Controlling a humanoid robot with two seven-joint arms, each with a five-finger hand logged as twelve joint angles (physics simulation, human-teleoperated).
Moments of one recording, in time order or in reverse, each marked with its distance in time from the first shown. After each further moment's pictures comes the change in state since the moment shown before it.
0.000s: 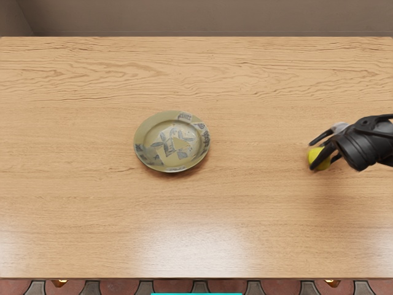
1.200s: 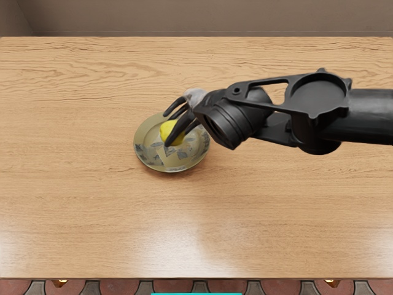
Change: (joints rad) left arm 0.000 0.000 0.000 0.000 0.000 0.000 0.000; right arm 0.117 0.482 0.368 -0.080 0.056 0.002 -0.001
